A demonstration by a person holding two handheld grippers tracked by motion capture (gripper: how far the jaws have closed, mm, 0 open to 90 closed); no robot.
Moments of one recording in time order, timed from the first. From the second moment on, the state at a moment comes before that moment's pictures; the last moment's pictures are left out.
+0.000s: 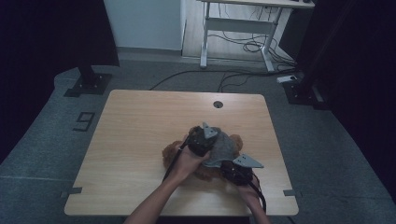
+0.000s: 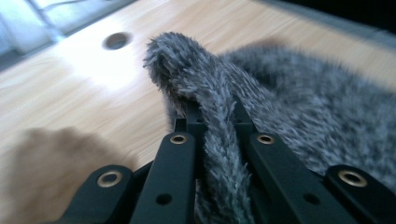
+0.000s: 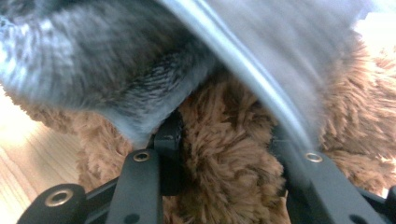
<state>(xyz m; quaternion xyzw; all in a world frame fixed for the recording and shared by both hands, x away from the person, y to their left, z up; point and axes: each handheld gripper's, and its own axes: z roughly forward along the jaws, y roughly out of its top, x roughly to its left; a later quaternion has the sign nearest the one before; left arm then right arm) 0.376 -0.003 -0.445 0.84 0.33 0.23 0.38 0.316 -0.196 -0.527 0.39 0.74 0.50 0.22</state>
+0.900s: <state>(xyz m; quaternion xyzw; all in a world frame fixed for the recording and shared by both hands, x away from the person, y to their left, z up) 0.347 0.153 -0.486 0.76 0.42 0.14 0.47 0.317 -0.191 -0.529 0.39 0.74 0.50 0.23</state>
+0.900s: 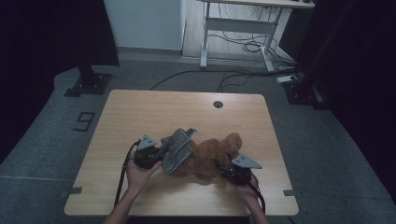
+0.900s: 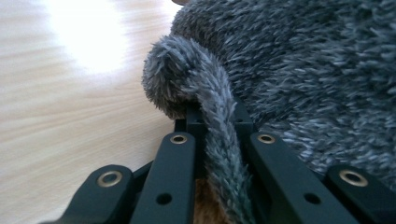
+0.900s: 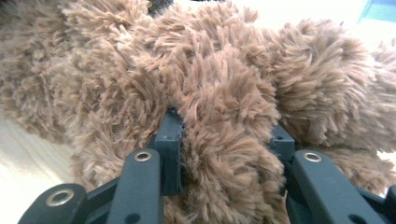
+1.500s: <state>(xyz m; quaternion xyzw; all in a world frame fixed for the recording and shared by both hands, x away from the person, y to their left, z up) 0.391 0.129 -0.487 0.74 0.46 0.16 0.46 0.341 -0.184 -0.534 0.39 0.72 0.49 0.28</state>
